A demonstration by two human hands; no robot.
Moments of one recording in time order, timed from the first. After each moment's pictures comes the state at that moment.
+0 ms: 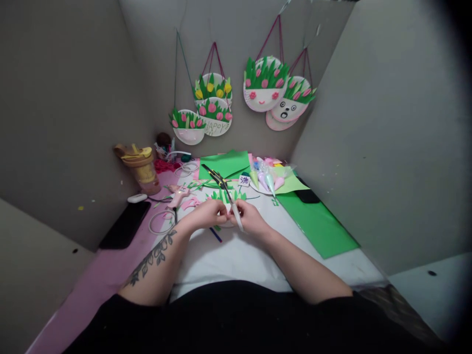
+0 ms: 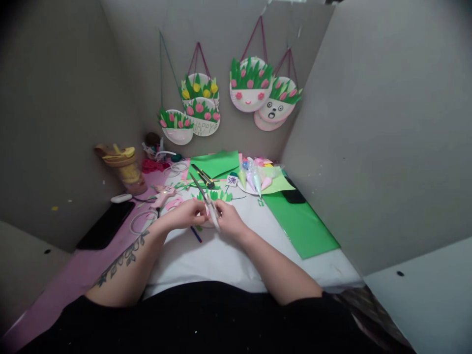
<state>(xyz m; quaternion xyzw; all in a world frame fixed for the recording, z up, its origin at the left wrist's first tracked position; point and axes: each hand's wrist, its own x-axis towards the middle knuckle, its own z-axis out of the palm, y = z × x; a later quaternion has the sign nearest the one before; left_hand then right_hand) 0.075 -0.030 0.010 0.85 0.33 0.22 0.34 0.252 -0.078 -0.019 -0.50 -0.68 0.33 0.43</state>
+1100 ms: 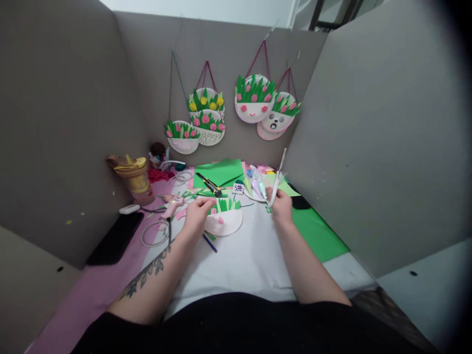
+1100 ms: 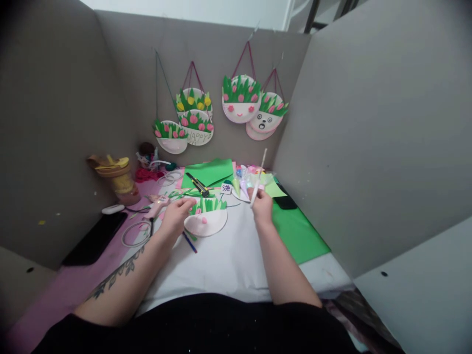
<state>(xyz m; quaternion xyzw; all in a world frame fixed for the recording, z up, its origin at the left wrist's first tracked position) 0.098 -0.023 -0.003 0.50 0.48 0.54 0.49 0.348 -0.038 -0.015 -0.62 -0.38 0.18 0.66</state>
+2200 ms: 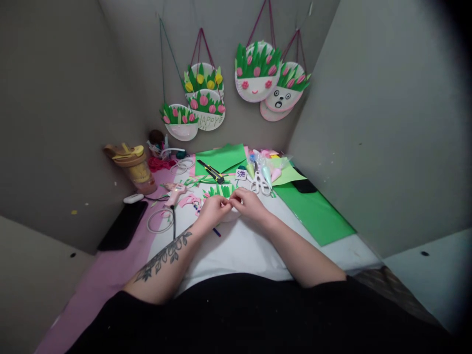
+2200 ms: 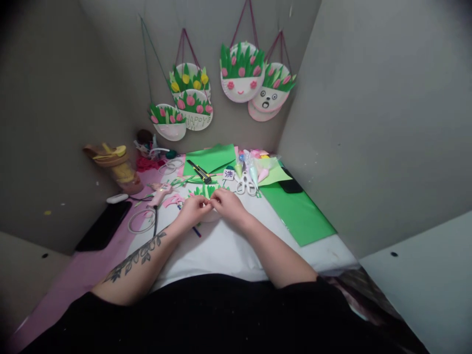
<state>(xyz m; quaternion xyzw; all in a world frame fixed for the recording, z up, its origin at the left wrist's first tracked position) 0.111 -0.039 -0.016 0.80 0.46 0.30 0.24 0.268 -0.057 -0.016 -0.50 -0.76 0.15 0.39</state>
